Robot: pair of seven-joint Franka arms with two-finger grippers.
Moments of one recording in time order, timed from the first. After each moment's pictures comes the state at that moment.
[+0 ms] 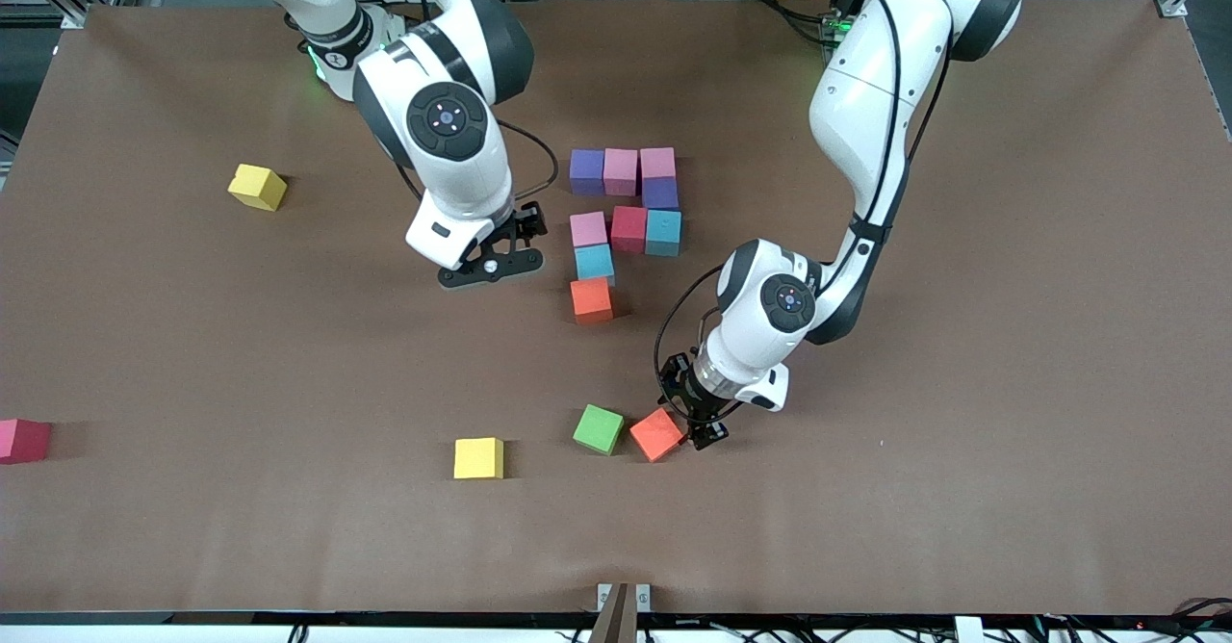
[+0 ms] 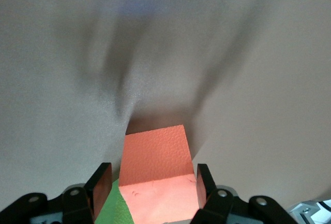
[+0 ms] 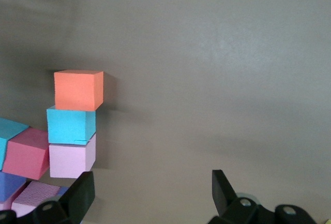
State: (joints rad) left arm -0.54 0.95 -0.01 -1.29 -0.29 2.61 -2.30; right arm 0.60 0.33 0.00 -1.65 -0.03 1.85 0.36
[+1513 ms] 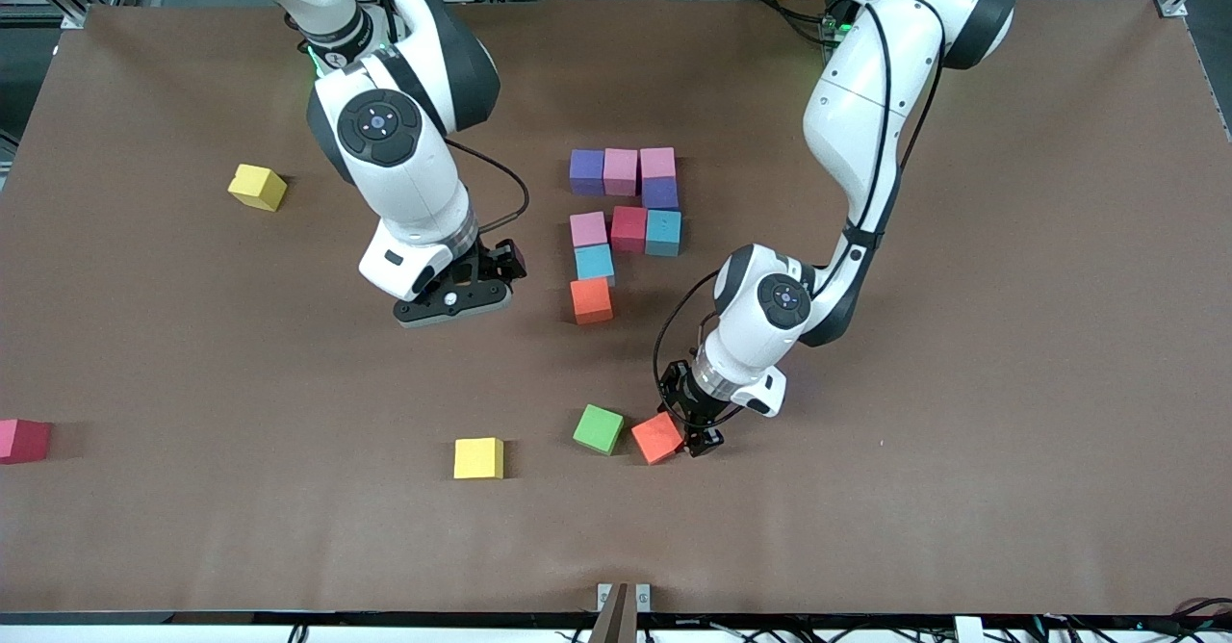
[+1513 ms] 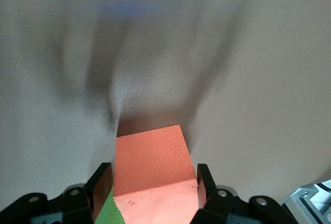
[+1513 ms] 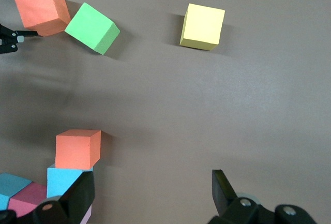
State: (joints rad) left arm -0.54 0.99 -0.01 -1.28 -0.29 2.71 -2.21; right arm 0.57 0.34 -0.04 -1.63 -0.03 2.03 0.32
